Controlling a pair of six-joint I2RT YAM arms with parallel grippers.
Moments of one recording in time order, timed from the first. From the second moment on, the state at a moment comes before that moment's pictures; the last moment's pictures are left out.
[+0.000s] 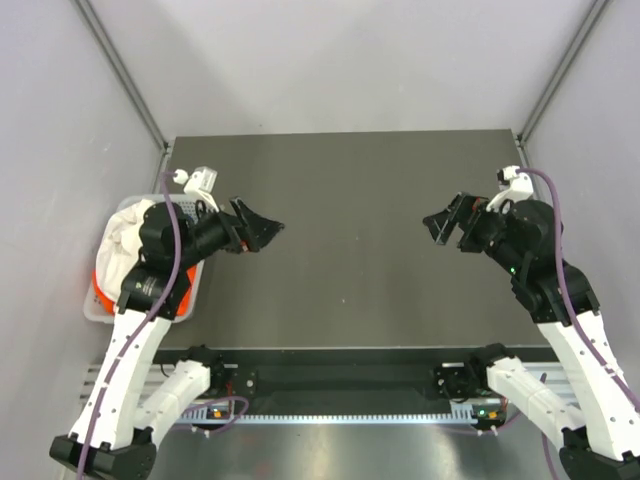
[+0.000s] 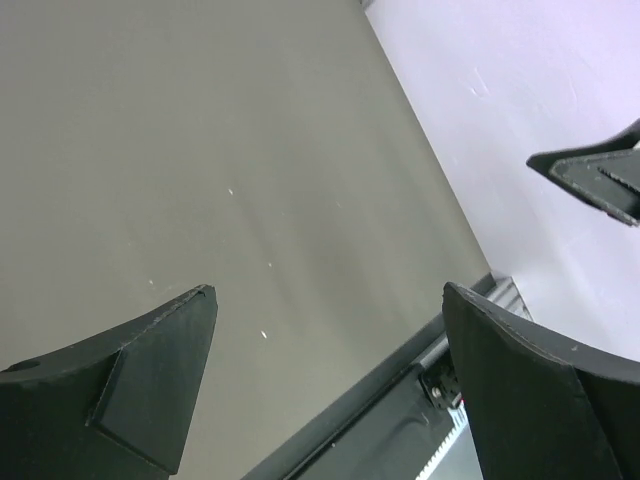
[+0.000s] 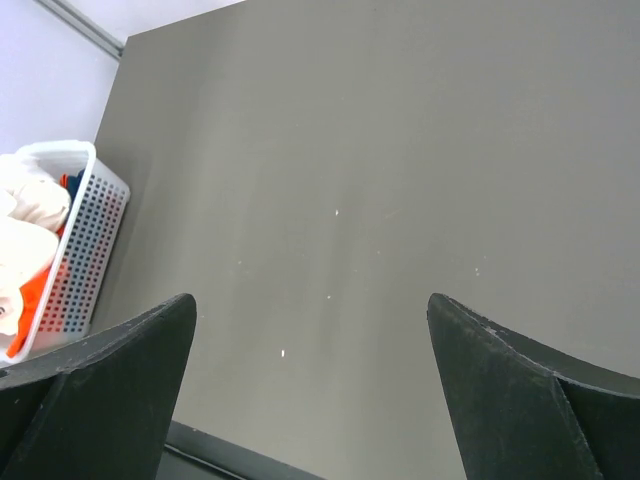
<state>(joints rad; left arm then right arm) -0.23 0.79 0.99 -0.43 0.51 -0.56 0.33 0.75 1.06 -0.66 -0.05 0.47</state>
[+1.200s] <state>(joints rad) 0.22 1.29 1.07 -0.68 -0.48 -0.69 0.33 0.61 0.94 -0.58 -0.19 0.44</state>
